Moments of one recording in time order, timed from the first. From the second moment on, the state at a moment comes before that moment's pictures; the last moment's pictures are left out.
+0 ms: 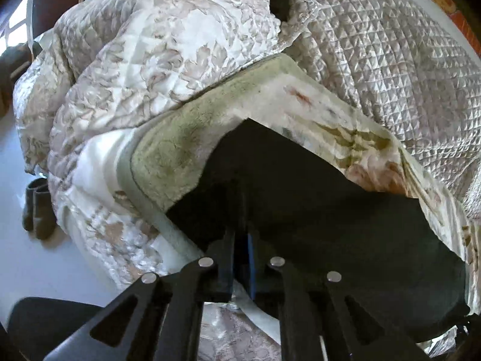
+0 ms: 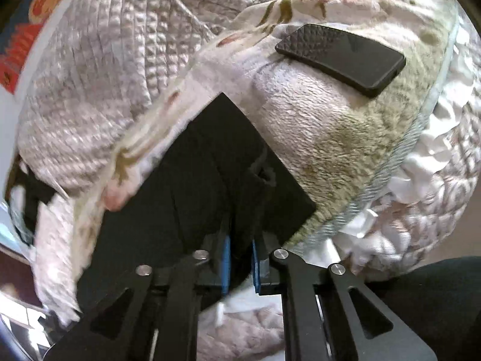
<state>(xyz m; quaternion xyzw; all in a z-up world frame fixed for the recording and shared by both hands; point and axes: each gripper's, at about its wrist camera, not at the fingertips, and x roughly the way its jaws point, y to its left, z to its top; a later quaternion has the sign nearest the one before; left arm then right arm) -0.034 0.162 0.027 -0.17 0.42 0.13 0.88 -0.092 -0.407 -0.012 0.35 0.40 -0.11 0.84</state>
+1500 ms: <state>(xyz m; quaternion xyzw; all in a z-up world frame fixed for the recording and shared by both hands) 0.016 0.160 0.056 -0.12 0.34 0.13 0.92 -0.006 -0.363 0.001 0.15 0.36 -0.09 0.92</state>
